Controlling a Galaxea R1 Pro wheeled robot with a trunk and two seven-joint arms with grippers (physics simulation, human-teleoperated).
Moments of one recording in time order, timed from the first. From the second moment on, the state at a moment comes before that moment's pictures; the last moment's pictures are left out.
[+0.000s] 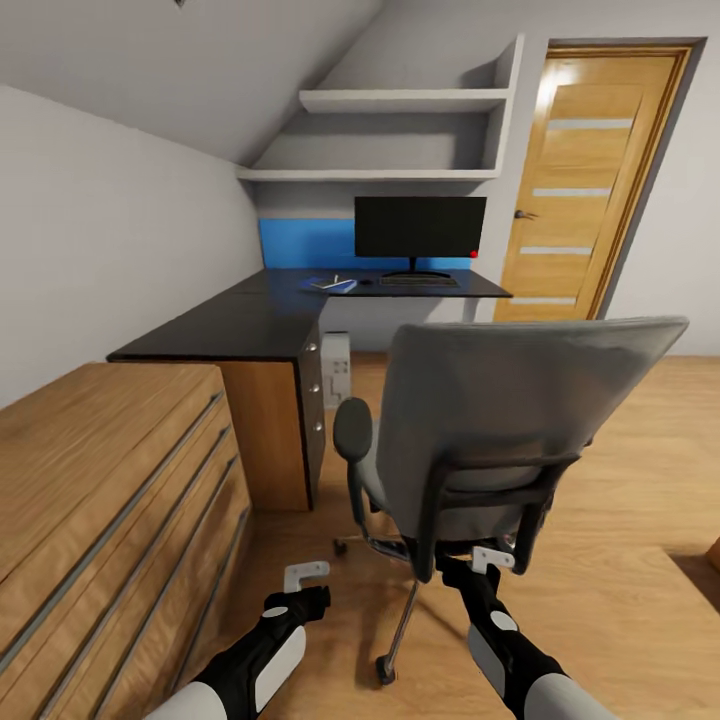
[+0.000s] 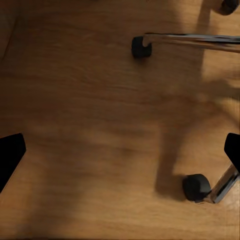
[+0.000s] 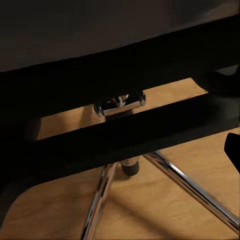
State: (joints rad) left arm -0.55 -0.12 -0.51 -0.48 0.58 0.10 0.35; right arm -0.59 0.07 -0.05 -0.32 -0.12 -0.34 -0.06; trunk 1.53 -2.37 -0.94
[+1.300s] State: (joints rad) left arm -0.55 -0.13 -0.53 -0.46 0.58 0.10 0.35; right arm -0.59 0.07 -0.05 -0.31 -0.12 -0.35 -0.06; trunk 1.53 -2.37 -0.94
